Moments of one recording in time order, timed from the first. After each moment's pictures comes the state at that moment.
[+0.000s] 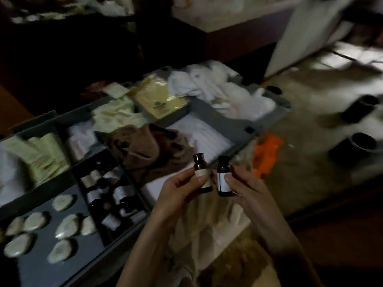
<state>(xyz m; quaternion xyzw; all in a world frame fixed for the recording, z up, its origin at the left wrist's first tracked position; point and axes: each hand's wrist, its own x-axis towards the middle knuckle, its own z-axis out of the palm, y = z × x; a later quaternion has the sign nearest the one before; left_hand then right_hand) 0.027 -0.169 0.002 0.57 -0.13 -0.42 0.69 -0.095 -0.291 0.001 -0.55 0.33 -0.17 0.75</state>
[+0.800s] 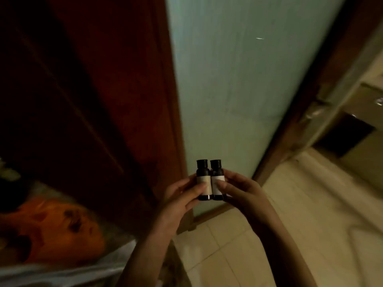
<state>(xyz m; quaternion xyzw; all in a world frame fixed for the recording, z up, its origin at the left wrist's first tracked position) -0.479 -0.307 0.020 0.40 -0.46 -0.76 0.24 -0.625 -0.218 0.020 -0.27 0.57 -0.61 0.48</state>
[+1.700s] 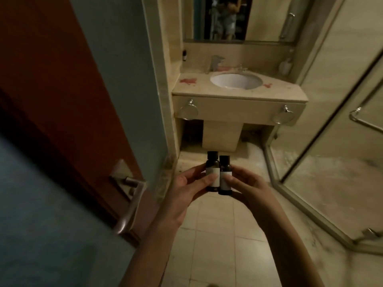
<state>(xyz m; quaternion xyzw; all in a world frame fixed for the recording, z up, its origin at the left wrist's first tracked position) -1.012 -0.252 0.014 0.04 -0.60 -0.79 -0.11 -1.019 -0.084 0.015 0.01 0.66 -0.75 0.11</state>
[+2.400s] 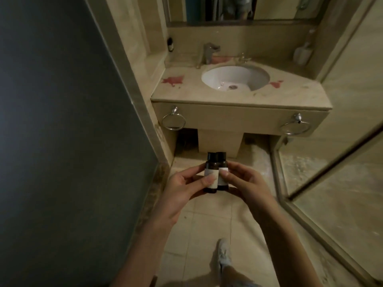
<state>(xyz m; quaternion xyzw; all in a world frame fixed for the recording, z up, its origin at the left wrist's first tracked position) -1.323 -0.135 -0.004 0.11 -0.65 -0.74 -0.15 -1.344 0.032 -0.021 0.05 0.65 -0.74 0.16</state>
